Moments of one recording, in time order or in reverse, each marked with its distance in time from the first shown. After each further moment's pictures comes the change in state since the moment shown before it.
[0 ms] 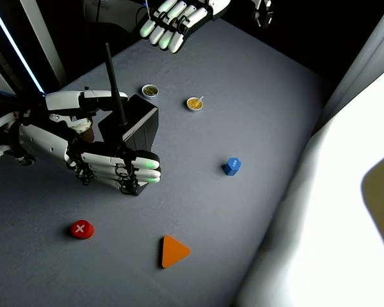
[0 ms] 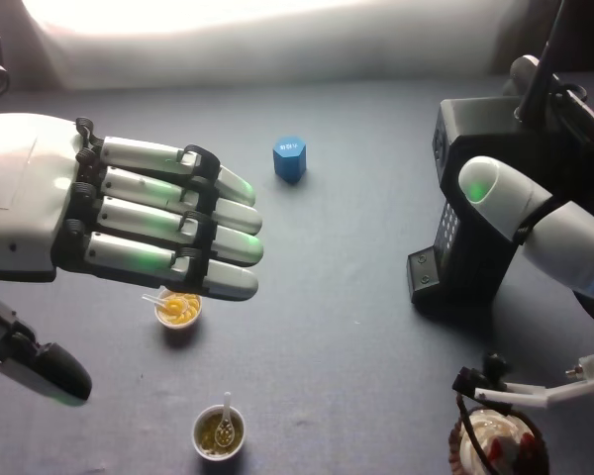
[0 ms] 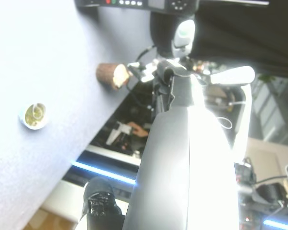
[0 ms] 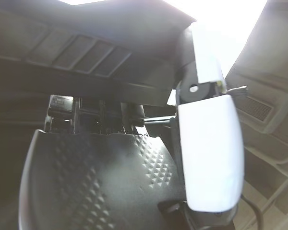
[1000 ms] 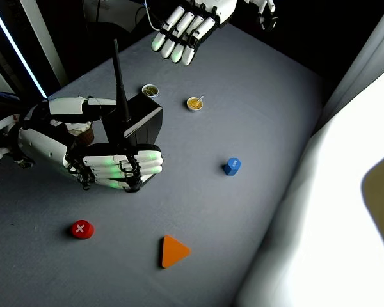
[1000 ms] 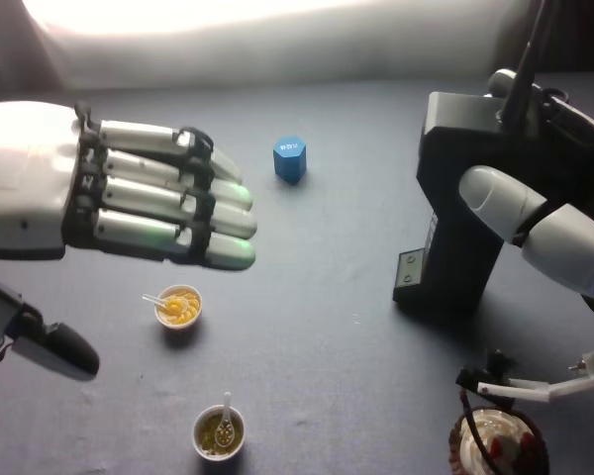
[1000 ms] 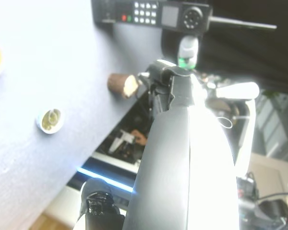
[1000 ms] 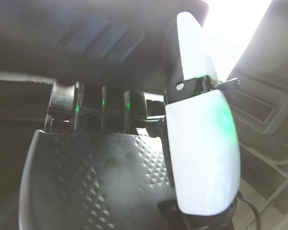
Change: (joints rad) left arm 0.007 -0.001 0.013 -0.047 0.068 -0.010; right arm 0.000 0.000 0.010 0.017 -0.004 -0.004
